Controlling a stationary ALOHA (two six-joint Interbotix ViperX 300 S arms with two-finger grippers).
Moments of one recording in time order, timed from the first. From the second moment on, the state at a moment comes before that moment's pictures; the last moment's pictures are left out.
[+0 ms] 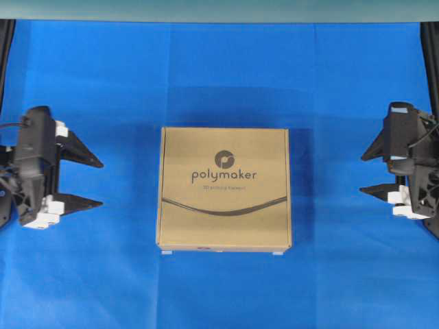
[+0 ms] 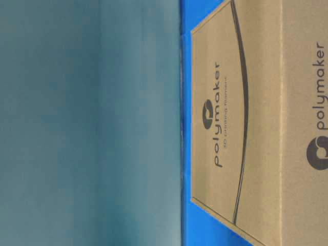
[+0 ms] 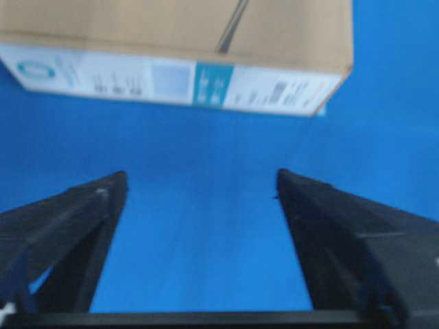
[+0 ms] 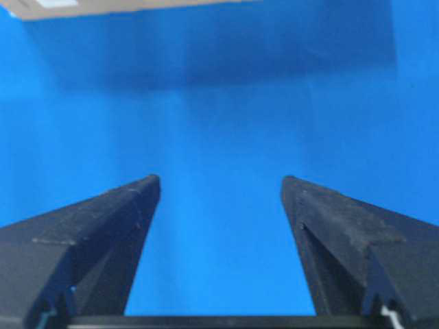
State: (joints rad) left arm 0.01 -0.67 1.08 0.02 0.28 -0.12; right arm -0.09 -0.74 1.06 0.00 0.66 0.01
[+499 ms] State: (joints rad) left arm 0.07 -0.34 0.98 0.02 0.29 -0.12; right arm -0.09 -0.55 1.10 0.00 0.53 0.00
